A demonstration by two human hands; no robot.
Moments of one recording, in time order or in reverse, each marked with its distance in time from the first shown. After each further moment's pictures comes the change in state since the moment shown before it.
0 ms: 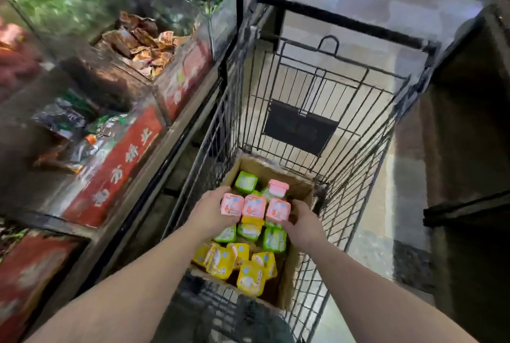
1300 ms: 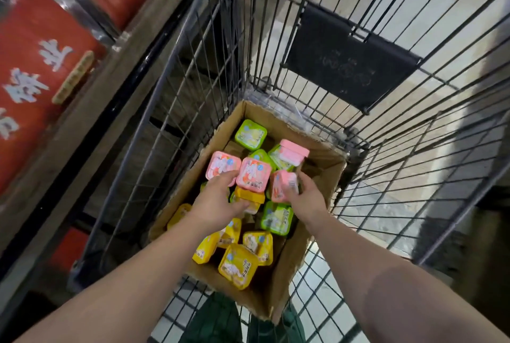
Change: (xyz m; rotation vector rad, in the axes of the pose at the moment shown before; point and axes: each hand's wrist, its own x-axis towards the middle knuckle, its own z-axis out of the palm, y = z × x) left_hand 0.086 -0.044 0.118 -0.148 -0.070 -0.293; right_hand 0.171 0.079 0.087 0.284 -0.216 0.197
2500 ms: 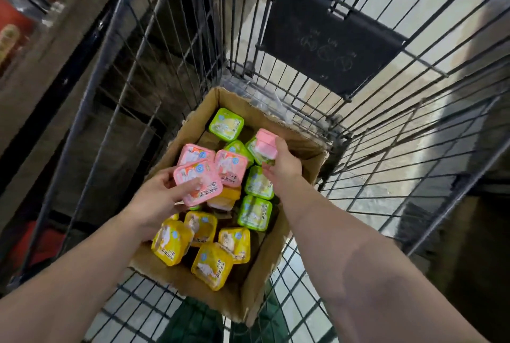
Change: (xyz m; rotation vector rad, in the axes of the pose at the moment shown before) left_hand 0.008 -0.023 -0.017 -0.840 -0.038 -0.315; right_hand 0.039 -0.051 -0.003 0.779 0.076 0.352
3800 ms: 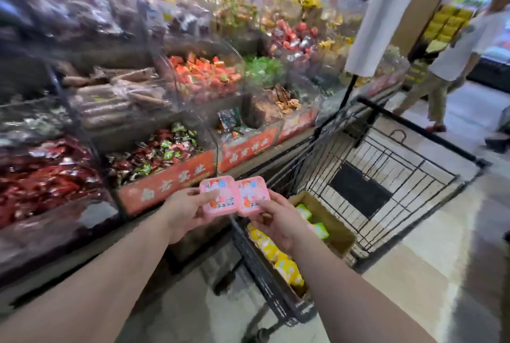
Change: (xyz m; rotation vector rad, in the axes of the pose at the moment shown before) left_hand -0.426 -0.084 -0.181 -0.384 0.163 0.483; right_hand -0.466 0.188 -0.021 -0.403 -0.884 -0.510
